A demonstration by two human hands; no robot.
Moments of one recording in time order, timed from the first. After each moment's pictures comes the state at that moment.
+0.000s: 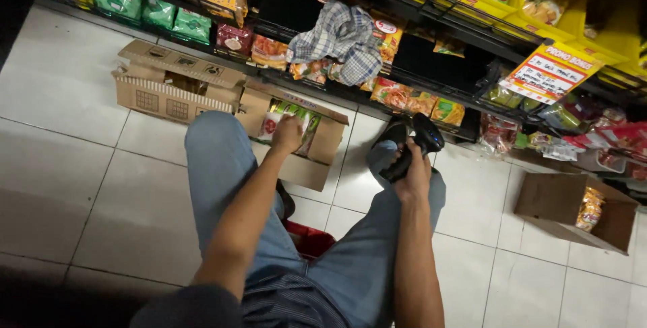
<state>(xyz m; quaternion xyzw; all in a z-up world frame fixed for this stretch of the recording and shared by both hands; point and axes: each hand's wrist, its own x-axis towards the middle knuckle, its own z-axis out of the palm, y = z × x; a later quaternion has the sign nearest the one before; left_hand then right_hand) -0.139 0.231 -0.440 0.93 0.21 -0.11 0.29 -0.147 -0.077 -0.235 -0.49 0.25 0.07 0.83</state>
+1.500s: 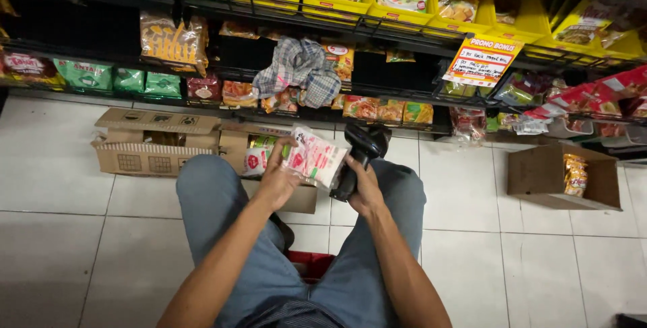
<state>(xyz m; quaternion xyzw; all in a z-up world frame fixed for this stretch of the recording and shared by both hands) -0.196 0.194 -0.261 0.30 0.05 -0.09 0.95 -0.176 -0.032 -0.252 -0.44 0.18 0.18 0.86</state>
